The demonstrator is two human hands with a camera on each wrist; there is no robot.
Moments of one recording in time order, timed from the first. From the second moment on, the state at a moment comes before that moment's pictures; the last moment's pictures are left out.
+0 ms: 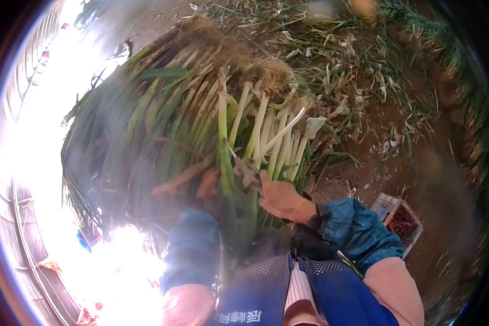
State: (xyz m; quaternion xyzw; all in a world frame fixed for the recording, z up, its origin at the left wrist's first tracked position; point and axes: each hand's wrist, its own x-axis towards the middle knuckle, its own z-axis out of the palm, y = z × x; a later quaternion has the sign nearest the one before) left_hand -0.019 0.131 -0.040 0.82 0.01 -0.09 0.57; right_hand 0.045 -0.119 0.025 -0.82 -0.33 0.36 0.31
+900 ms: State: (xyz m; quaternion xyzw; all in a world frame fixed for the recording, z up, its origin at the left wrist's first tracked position) left_hand 0.072 0.100 -0.057 0.91 0.32 -0.08 0.24; right_hand 0.075 -0.108 0.030 -0.85 -0.23 0.37 0.31
